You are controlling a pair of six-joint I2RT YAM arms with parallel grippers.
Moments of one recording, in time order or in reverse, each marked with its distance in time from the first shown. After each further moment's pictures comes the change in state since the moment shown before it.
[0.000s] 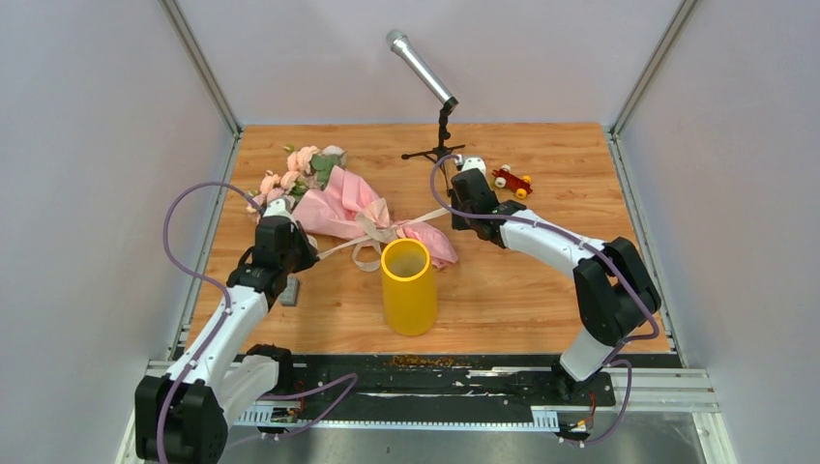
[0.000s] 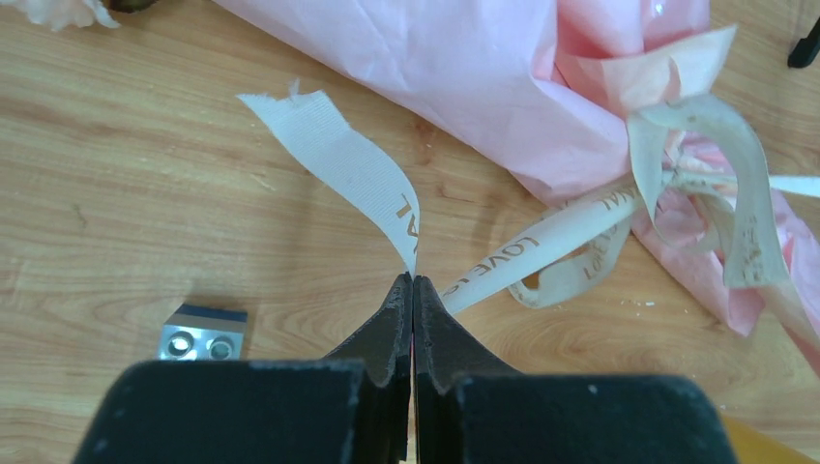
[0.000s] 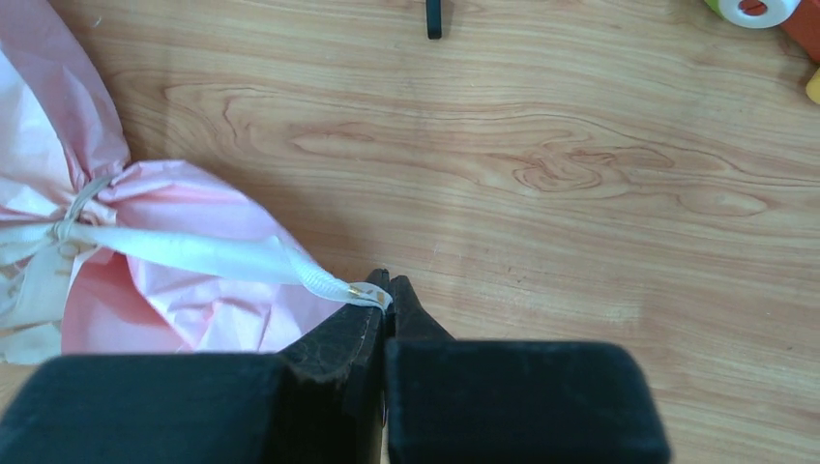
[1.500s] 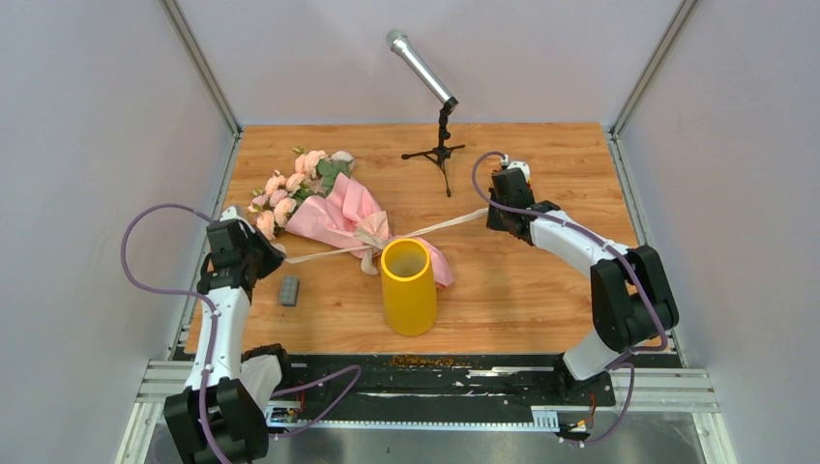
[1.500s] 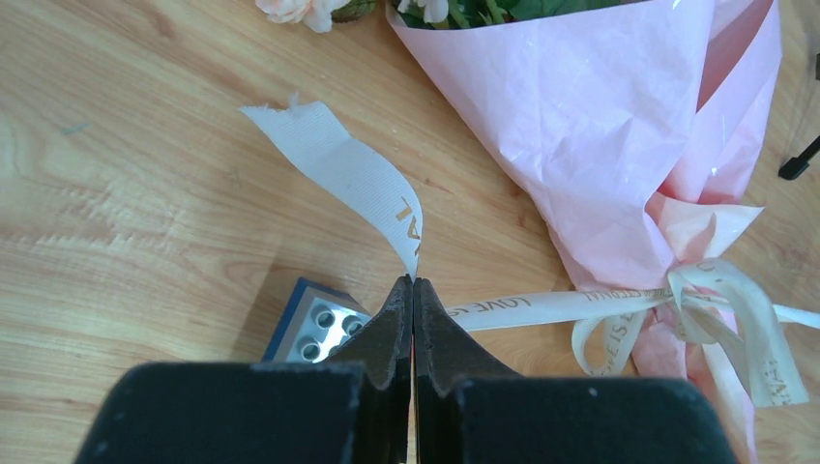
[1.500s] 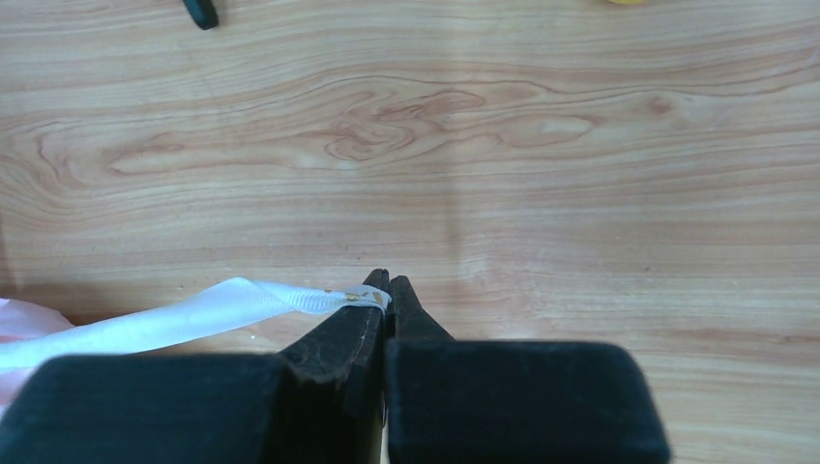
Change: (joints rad) left arm 0.420 -0.036 0.014 -0.121 0.247 0.038; right arm -0.195 -0.068 -0.106 -0.039 -0.037 0.043
